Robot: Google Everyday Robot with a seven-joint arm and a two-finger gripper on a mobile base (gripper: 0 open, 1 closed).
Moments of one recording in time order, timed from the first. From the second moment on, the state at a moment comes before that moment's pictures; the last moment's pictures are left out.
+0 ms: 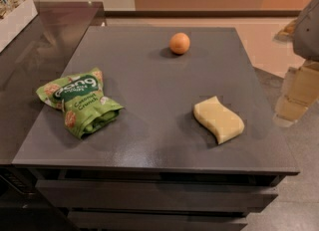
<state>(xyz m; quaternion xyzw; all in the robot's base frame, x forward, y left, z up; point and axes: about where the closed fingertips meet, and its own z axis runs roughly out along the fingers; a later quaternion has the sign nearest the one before) 0.438 -0.217 0.976 -0.60 0.78 -0.03 0.16</state>
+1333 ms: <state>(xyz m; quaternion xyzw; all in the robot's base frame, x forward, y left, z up) 0.441 -0.166 0.930 -0.52 0.83 0.00 0.20</state>
